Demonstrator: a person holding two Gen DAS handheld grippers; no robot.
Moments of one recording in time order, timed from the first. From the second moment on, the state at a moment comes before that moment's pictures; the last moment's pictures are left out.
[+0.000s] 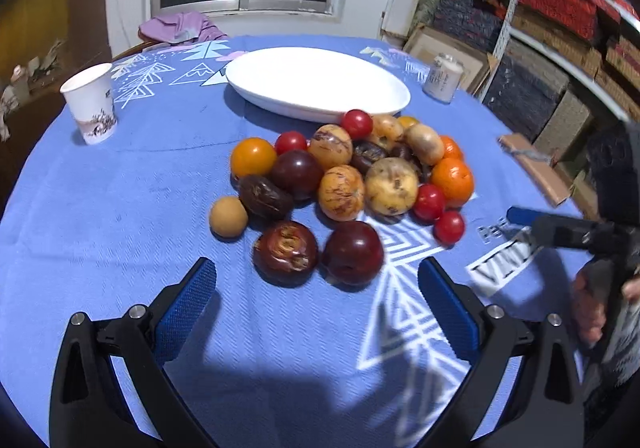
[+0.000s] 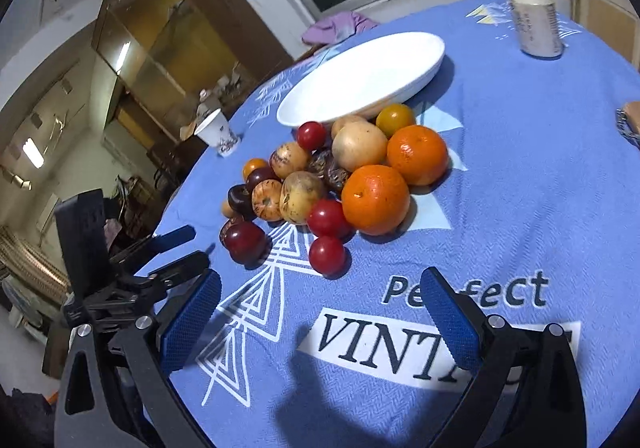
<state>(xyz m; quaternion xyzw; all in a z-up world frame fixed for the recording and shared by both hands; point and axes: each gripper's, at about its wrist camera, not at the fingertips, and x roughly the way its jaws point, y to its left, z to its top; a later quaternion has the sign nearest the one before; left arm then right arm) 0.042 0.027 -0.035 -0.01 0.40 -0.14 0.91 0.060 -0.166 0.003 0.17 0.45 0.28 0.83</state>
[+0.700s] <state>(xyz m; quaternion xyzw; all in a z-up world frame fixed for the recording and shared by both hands) 0.067 0.014 -0.049 0.03 0.42 -0.17 0.89 0.083 -0.142 -0.015 0.15 0.49 0.31 0.80</state>
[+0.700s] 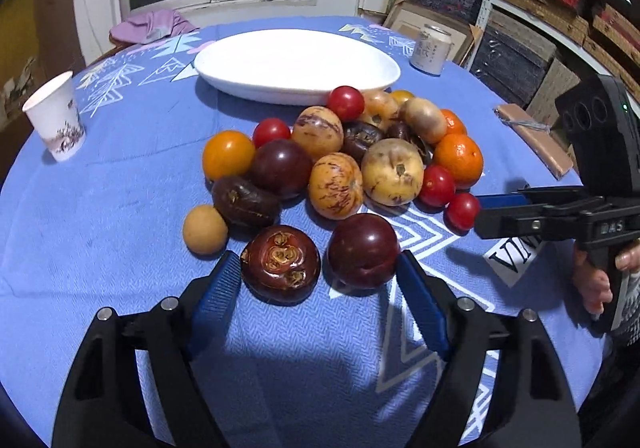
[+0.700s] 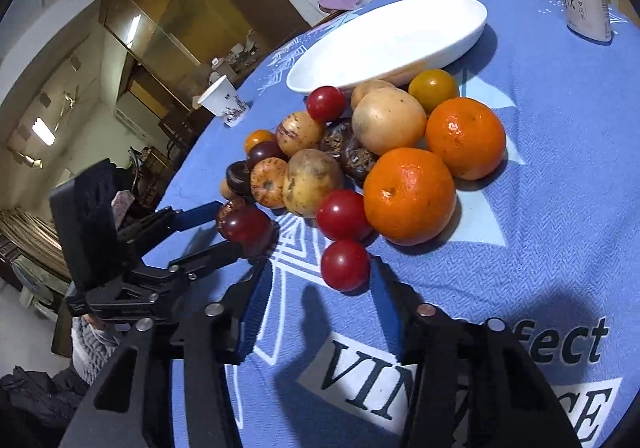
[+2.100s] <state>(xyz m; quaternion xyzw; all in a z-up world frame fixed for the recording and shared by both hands) 0.064 0.019 -0.050 0.05 0.40 -0.15 0.90 0.078 -0.129 -0.013 0.09 0.46 0.31 0.82</state>
